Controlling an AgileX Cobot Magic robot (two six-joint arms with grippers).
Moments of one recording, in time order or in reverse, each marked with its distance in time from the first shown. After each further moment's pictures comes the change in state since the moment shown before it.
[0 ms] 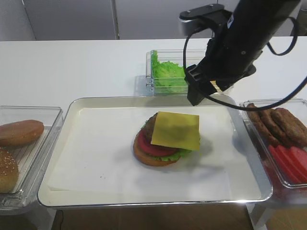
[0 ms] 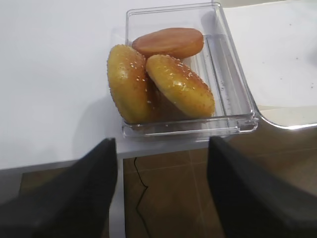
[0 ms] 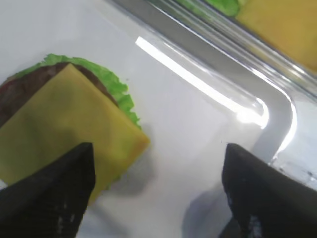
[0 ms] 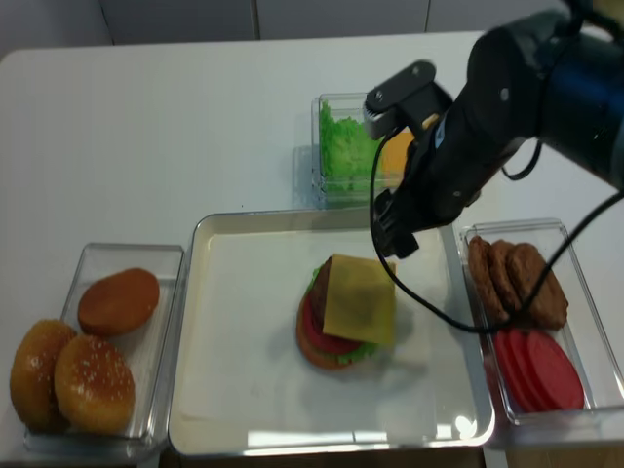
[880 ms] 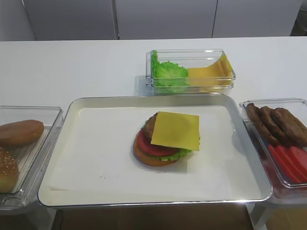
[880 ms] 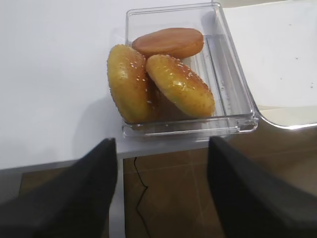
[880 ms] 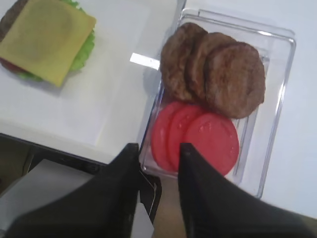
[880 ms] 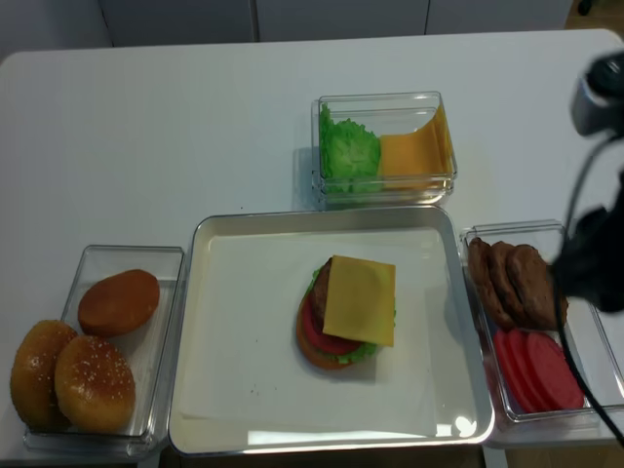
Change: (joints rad) left arm 0.000 0.000 0.000 0.000 0.000 0.000; right arm -0.167 -0.625 0.224 -0.029 0.310 0.161
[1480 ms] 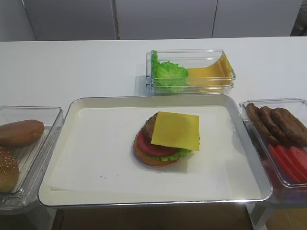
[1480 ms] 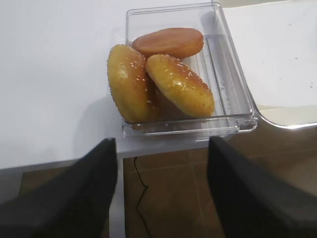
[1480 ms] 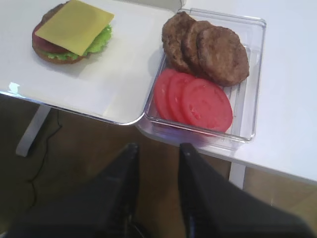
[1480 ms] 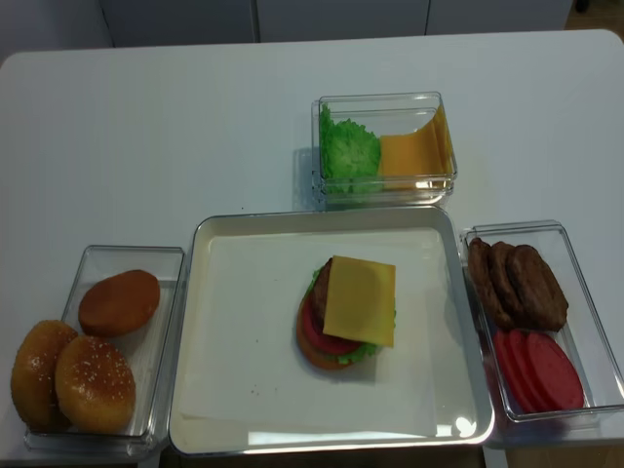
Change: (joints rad) left arm 0.000 0.000 0.000 0.000 0.000 0.000; right arm 0.000 -0.748 0.330 0.000 0.026 0.025
